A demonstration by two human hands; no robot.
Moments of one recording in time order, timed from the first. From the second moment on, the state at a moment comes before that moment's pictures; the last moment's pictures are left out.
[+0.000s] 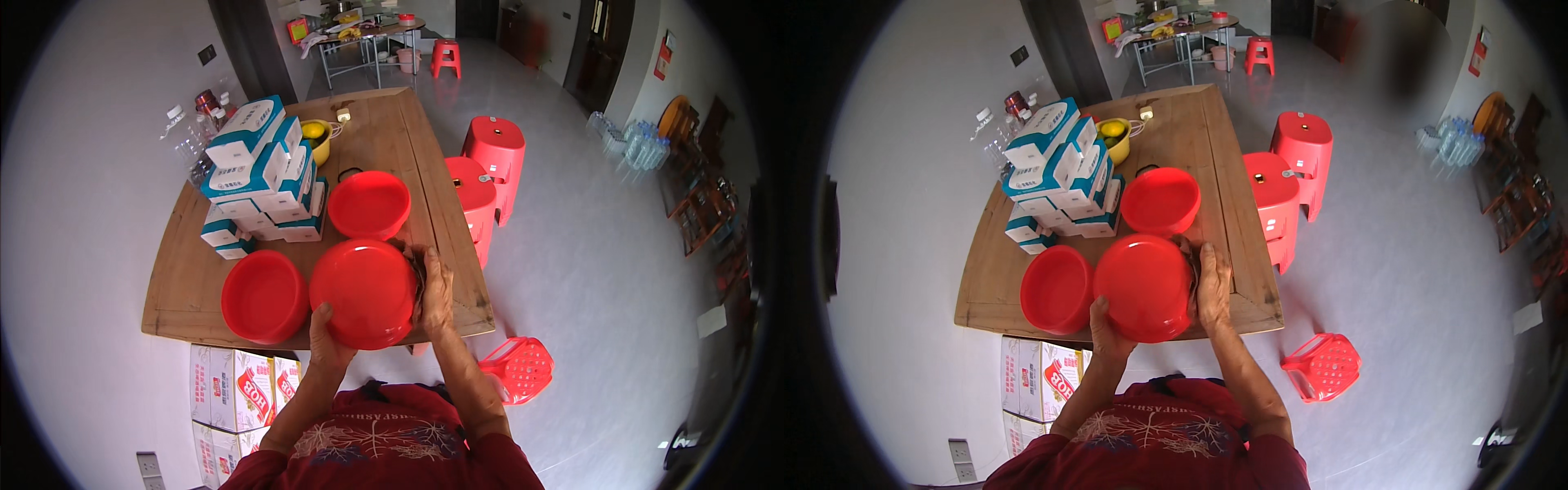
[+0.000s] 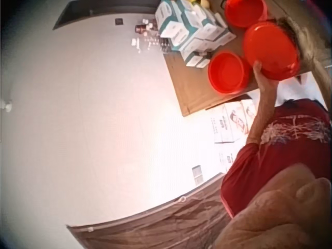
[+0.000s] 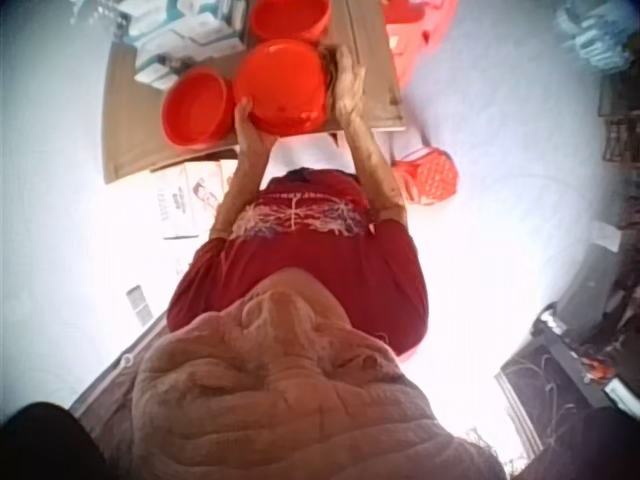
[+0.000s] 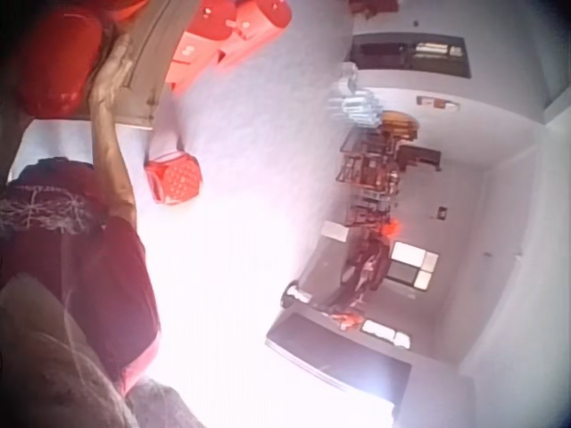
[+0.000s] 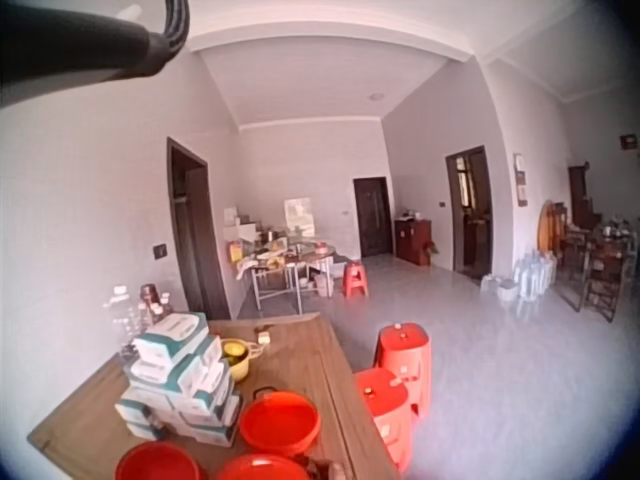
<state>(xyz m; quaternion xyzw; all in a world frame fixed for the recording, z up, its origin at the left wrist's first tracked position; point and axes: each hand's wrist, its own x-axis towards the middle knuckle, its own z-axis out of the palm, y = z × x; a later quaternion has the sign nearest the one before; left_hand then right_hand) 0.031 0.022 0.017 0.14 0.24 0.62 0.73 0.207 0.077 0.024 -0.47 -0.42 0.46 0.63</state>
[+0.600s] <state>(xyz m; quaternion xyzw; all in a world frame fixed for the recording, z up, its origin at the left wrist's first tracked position) 0.055 0.015 0.036 0.30 0.24 0.60 0.70 0.202 0.055 0.058 -0.46 -0.68 0.06 0.57</state>
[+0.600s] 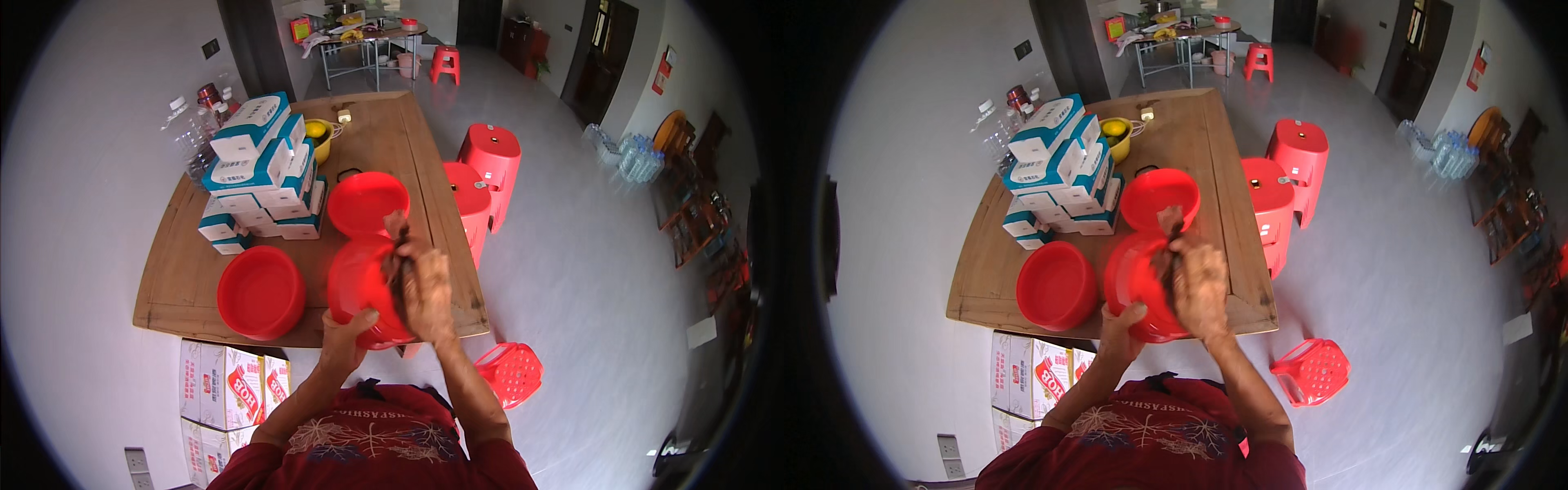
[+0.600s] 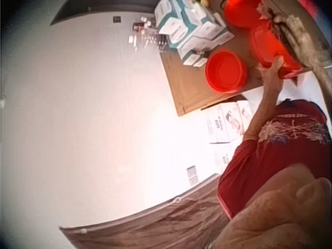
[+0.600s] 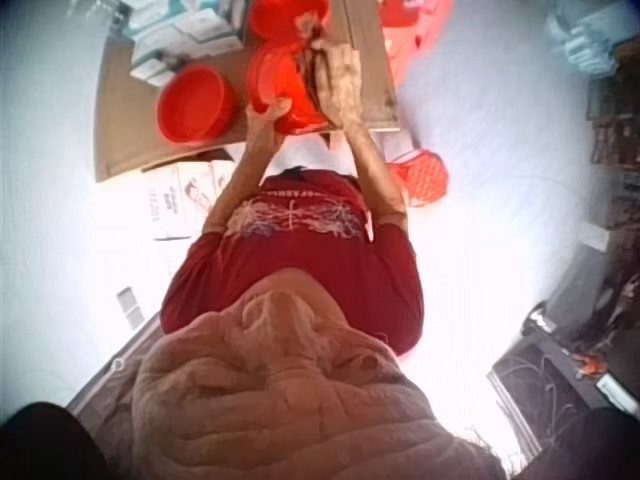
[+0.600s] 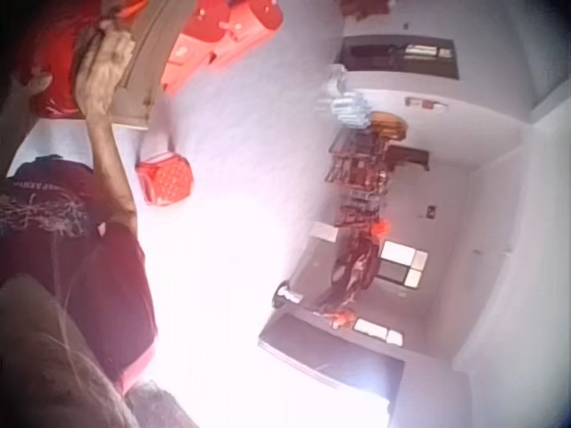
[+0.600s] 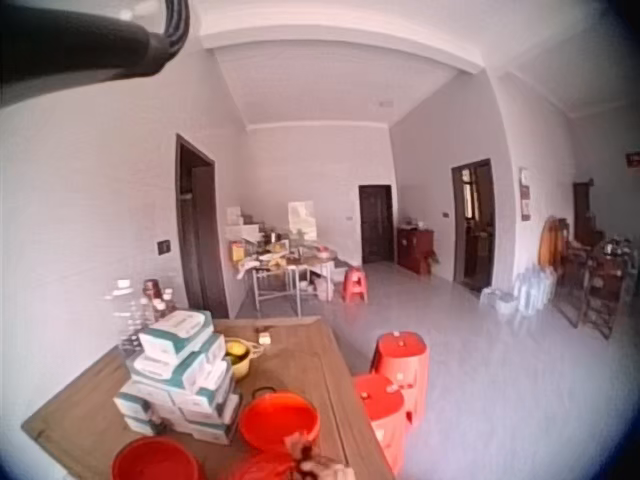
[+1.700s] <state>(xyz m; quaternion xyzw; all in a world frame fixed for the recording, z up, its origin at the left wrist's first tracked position) 0.052 0.012 0.050 0.81 0.33 0.39 0.28 0.240 0.059 0.029 -0.28 -0.28 0.69 0.60</state>
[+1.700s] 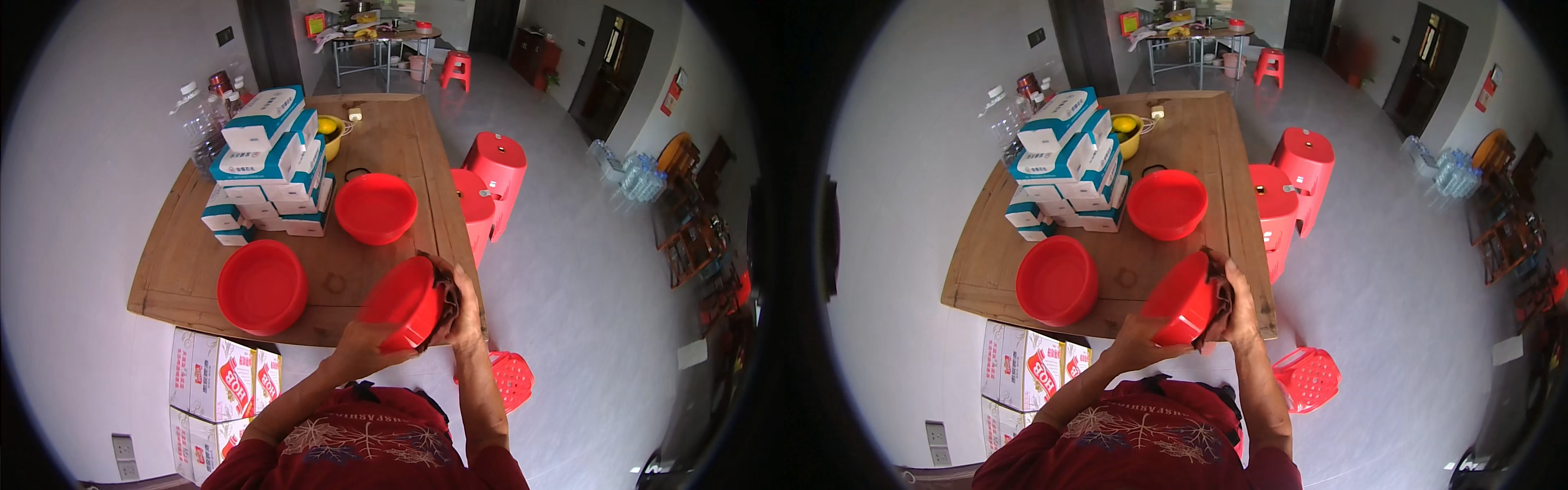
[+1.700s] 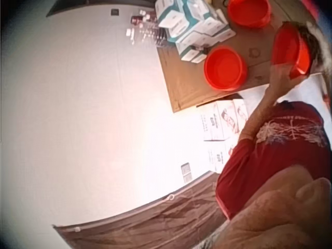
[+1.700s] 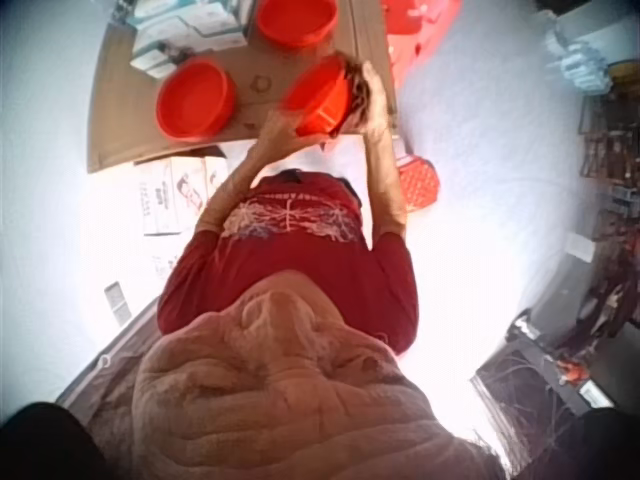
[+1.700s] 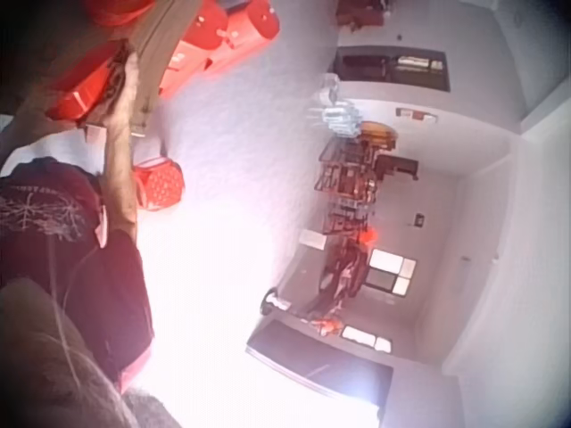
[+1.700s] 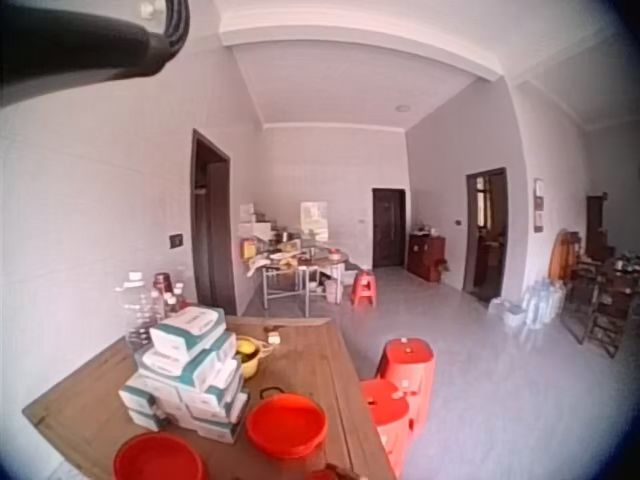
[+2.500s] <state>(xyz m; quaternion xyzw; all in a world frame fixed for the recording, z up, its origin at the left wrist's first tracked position) 0.050 0.015 0.035 0.39 0.27 0.66 0.58 0.210 0.034 -0.022 -0.62 -0.50 0.33 0.51</state>
